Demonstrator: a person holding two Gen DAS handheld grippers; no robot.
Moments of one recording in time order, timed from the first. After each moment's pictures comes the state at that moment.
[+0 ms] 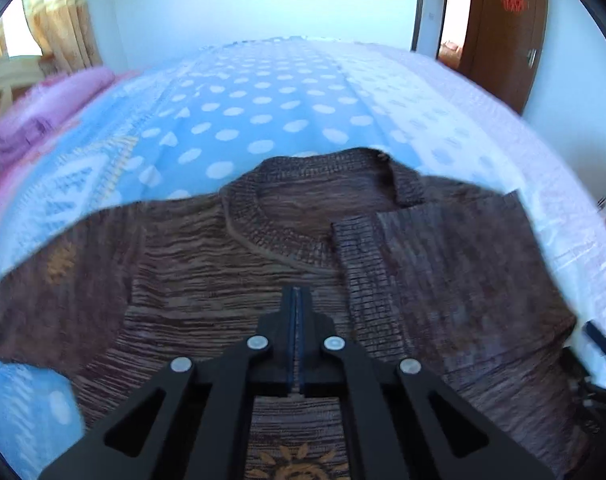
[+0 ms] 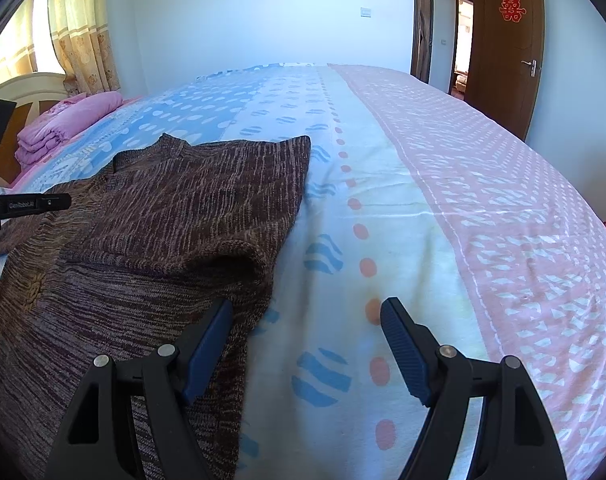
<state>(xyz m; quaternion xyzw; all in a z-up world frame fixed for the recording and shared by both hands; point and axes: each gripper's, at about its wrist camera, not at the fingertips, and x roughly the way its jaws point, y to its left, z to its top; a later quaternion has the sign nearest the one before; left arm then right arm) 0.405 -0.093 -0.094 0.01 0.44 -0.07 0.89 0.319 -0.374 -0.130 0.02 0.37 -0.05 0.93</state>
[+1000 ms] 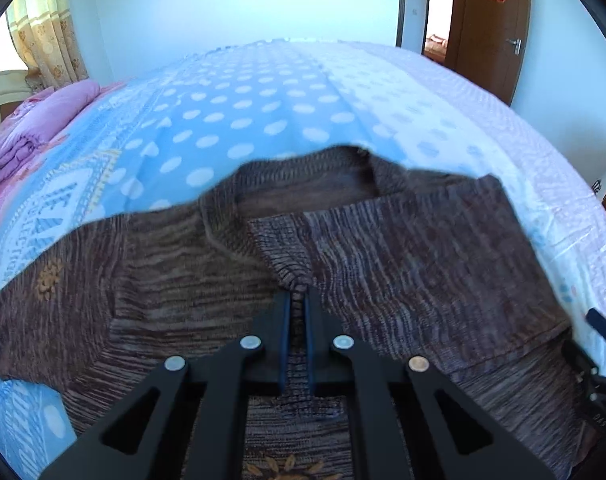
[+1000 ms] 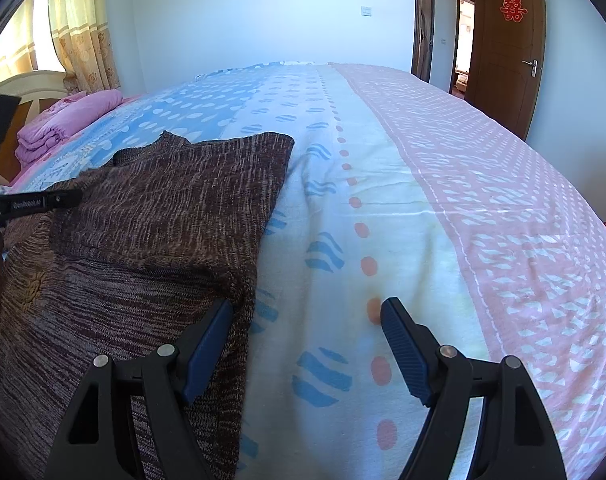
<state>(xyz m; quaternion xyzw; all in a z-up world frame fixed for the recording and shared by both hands) 0.406 -0.110 -0.103 0.05 0.44 -0.08 0.89 0.317 -0.373 -0.130 0.02 0.37 -0.04 0.93</state>
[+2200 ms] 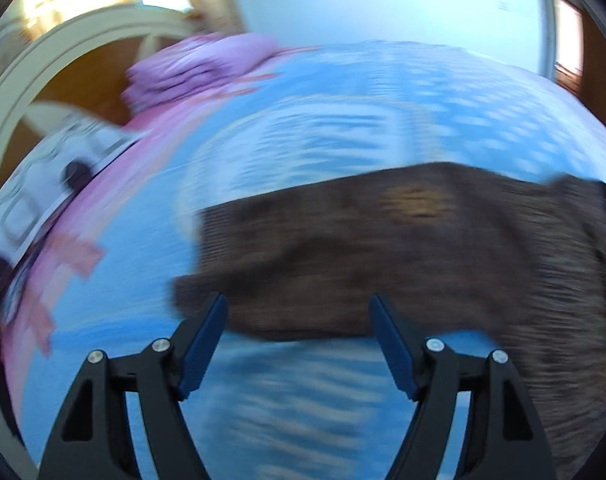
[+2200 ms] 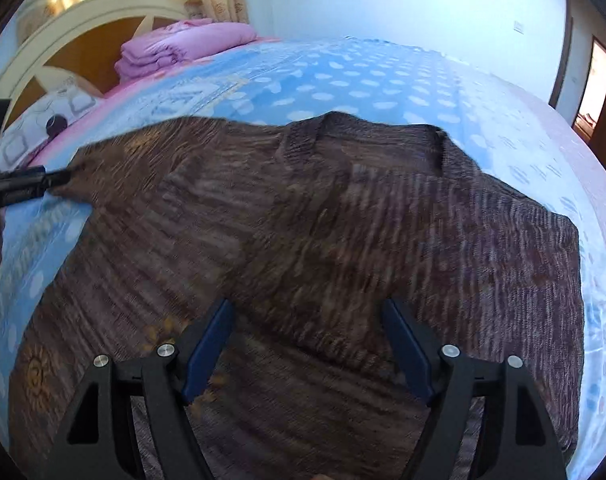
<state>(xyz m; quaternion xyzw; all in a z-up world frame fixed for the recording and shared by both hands) 0.358 0.179 -0.106 0.01 0.43 0.18 0.89 0.407 -0.169 -0.134 -0.06 0.43 0.17 0.89</state>
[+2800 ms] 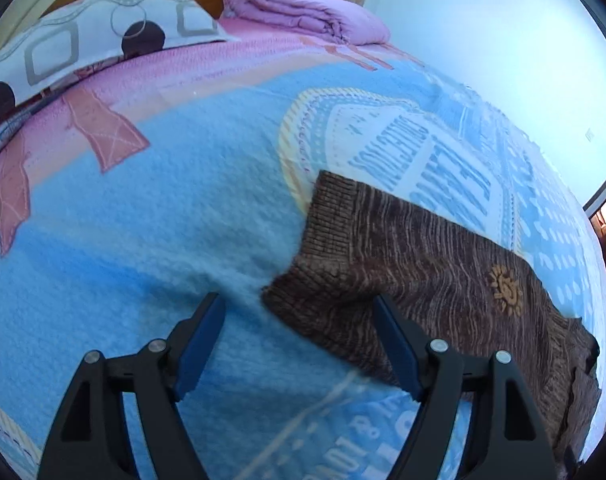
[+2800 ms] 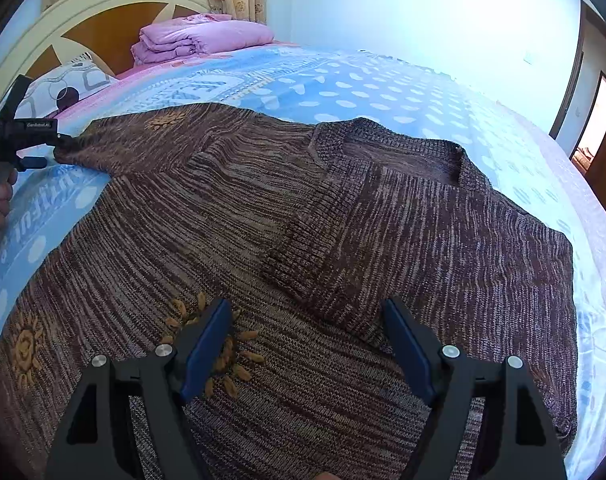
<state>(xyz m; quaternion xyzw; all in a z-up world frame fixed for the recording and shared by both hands) 0.356 0.271 -0.135 -0.23 0.42 0.23 0.85 0.389 -0.146 -0.140 -0.12 0.40 0.16 0.90</state>
